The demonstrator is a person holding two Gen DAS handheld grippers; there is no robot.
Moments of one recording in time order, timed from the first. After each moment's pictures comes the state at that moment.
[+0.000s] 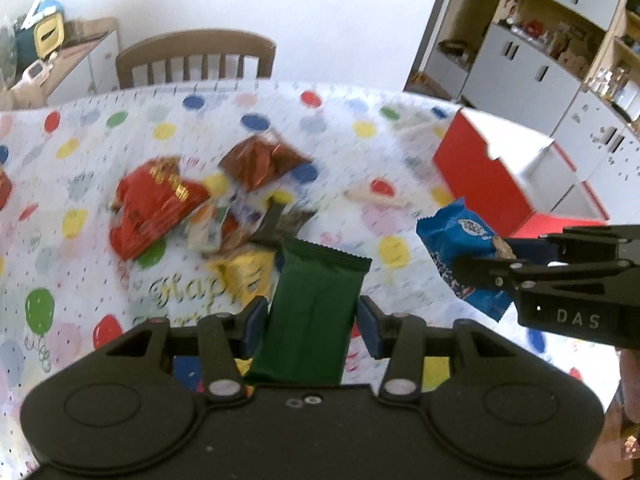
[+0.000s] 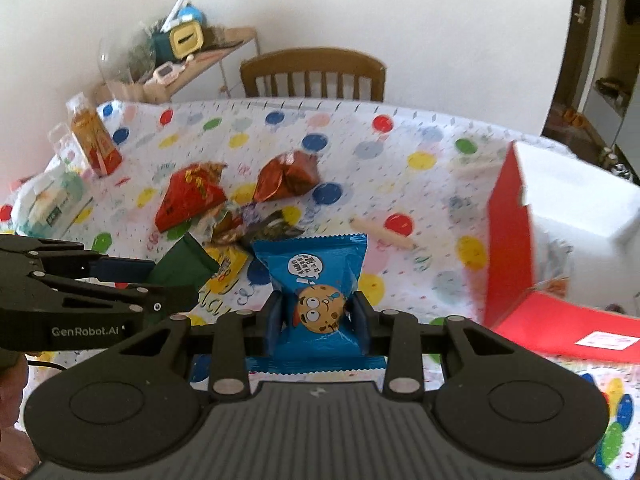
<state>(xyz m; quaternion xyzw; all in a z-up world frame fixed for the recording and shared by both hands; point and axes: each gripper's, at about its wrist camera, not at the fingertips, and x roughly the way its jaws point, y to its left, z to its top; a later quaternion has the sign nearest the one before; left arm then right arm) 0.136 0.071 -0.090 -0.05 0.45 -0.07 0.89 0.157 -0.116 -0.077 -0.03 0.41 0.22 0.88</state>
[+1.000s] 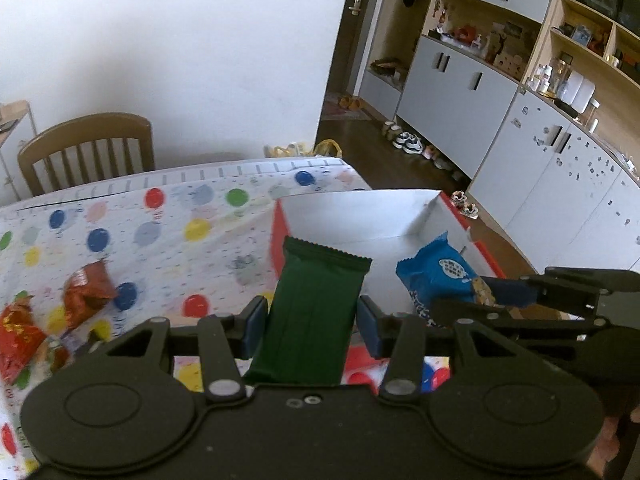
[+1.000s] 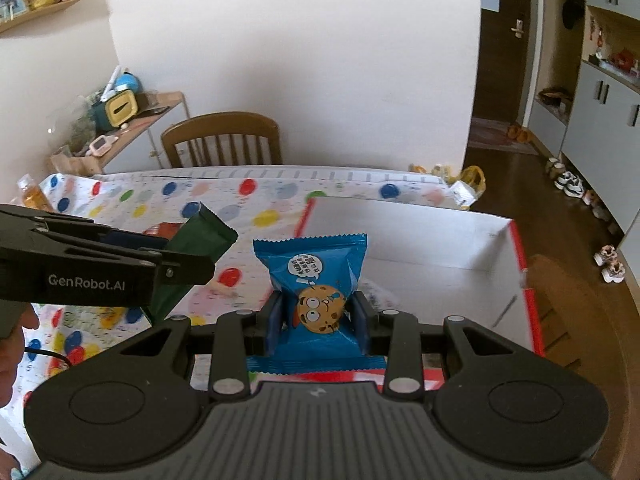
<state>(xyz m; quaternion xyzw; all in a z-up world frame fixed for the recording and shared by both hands) 0.214 -0.138 -0.016 -0.02 0.40 -0.13 0.90 0.197 -0.325 -0.028 0.00 0.36 0.16 0.92</state>
